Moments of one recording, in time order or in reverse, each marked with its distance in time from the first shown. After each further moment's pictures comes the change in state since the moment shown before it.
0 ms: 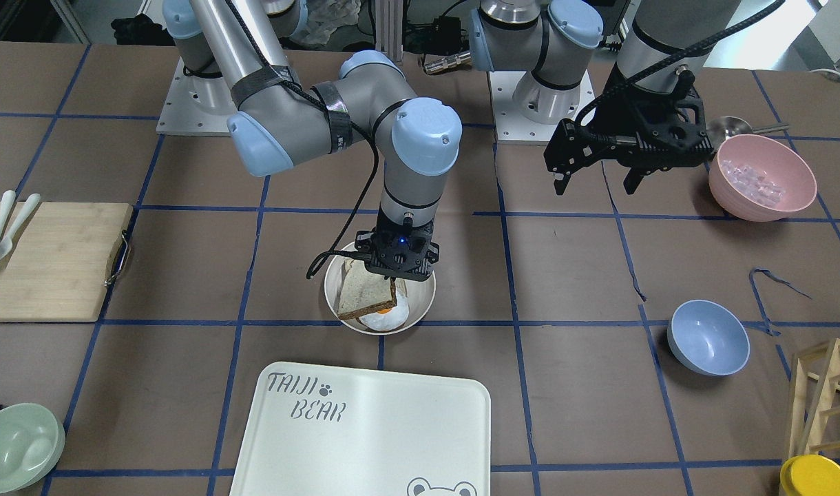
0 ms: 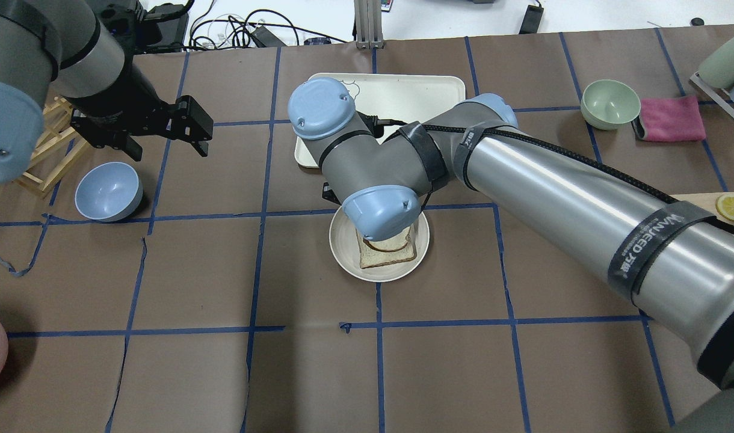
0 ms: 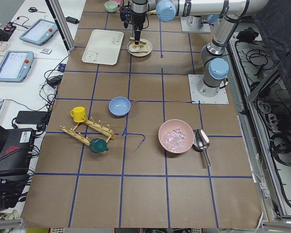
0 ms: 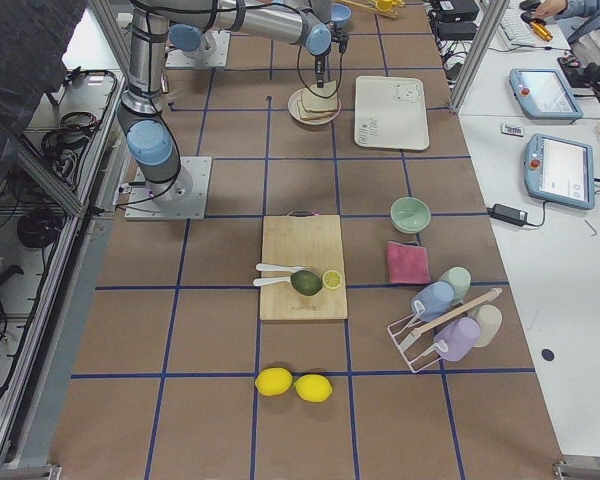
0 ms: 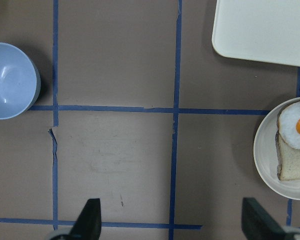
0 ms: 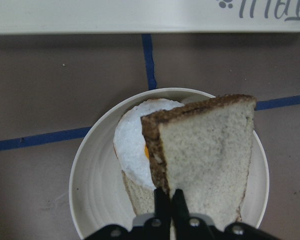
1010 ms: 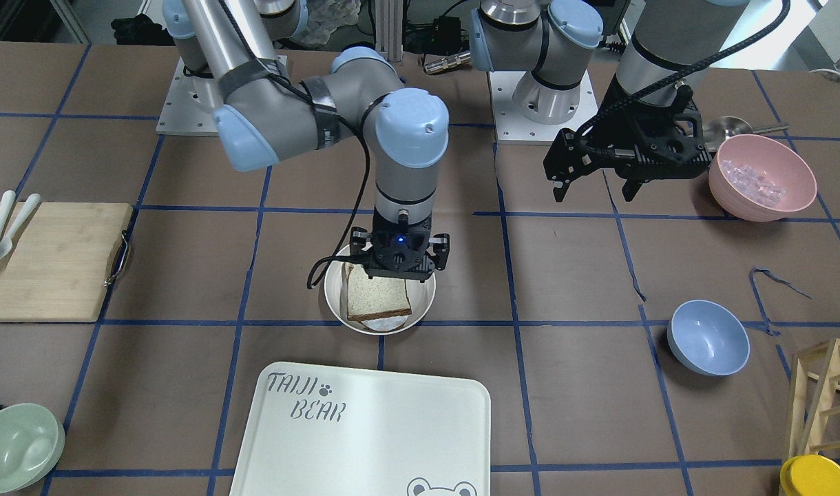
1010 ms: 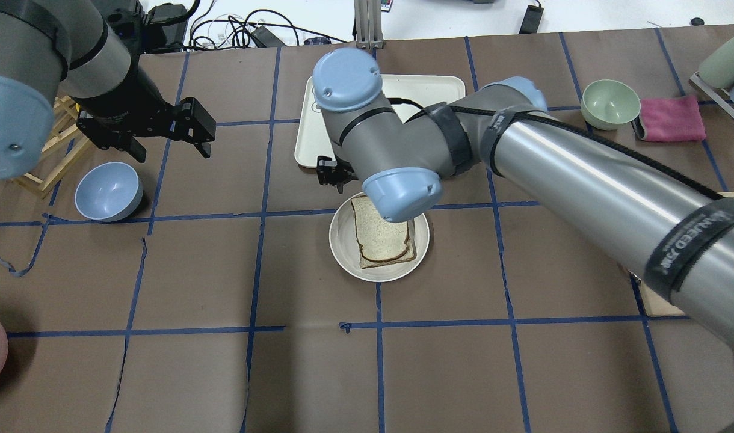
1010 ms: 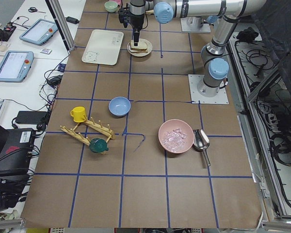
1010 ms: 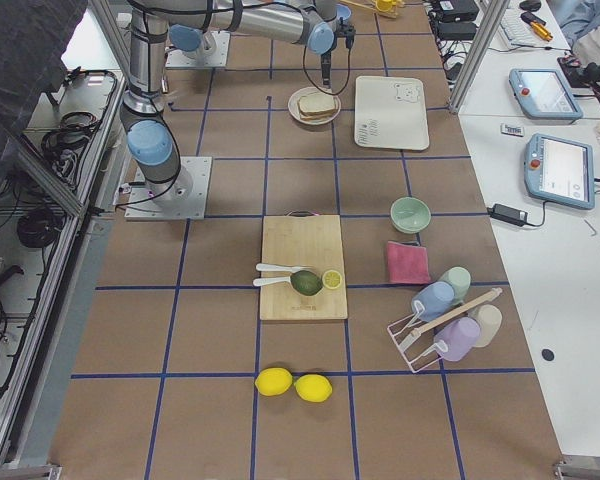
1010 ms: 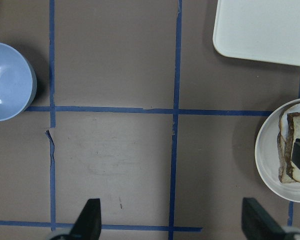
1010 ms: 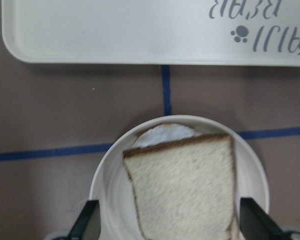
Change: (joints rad) left arm 0.003 -0.023 -0.001 0.003 0.002 -0.001; right arm -0.123 -0.074 -0.012 -0.004 0.135 -0.162
